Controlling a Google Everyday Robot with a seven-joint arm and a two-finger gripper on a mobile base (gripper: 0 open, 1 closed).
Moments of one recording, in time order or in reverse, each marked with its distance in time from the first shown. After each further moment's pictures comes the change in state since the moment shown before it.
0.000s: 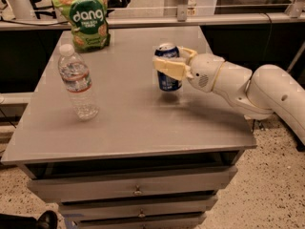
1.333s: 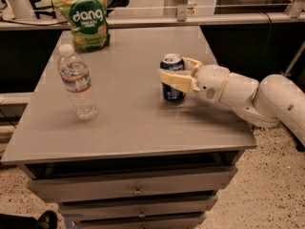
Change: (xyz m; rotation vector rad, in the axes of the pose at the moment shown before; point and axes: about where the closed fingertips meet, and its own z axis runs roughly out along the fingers) arm 0.028 0.008 -0.022 -0.054 0.026 -0.030
